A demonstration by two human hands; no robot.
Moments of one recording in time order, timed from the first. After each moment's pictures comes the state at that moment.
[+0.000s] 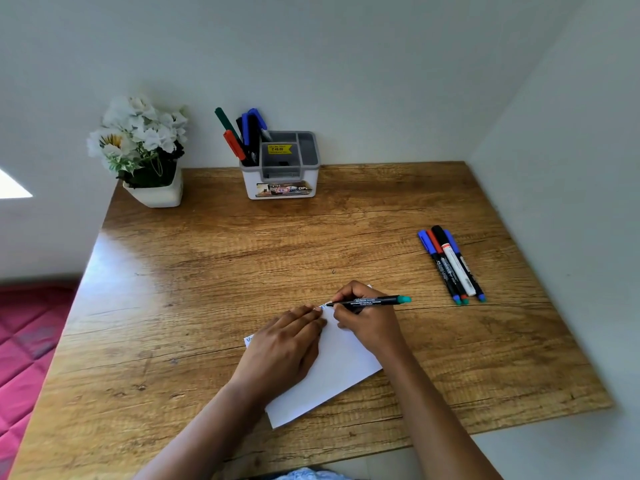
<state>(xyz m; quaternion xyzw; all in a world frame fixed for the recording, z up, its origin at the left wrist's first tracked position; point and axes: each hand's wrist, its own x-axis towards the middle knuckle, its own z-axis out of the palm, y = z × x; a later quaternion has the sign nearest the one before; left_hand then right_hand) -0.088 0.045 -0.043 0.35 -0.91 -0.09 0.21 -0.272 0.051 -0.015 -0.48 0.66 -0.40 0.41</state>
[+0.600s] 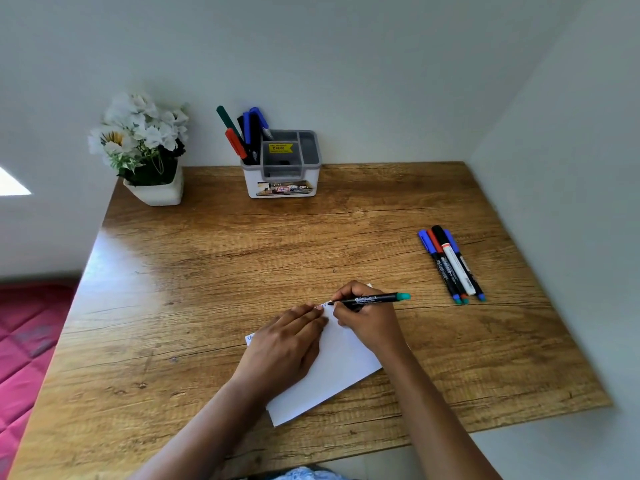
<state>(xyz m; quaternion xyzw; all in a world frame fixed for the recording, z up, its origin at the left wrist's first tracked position) -0.088 0.044 -0.046 0.36 -0.91 -0.10 0.20 -0.270 0.050 -0.022 -0.48 0.67 -0.40 0.39</state>
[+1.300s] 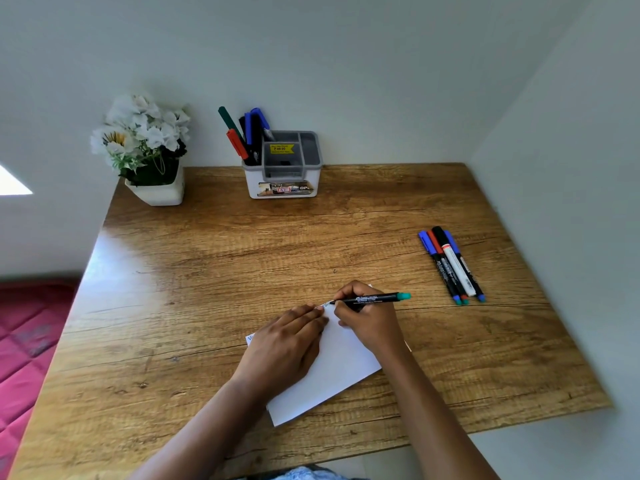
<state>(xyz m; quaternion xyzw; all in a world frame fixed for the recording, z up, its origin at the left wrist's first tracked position) -0.088 0.044 -0.042 0.36 -0.90 -0.09 0.21 -0.267 0.051 -0.015 -0.46 0.68 -0.41 0.40</state>
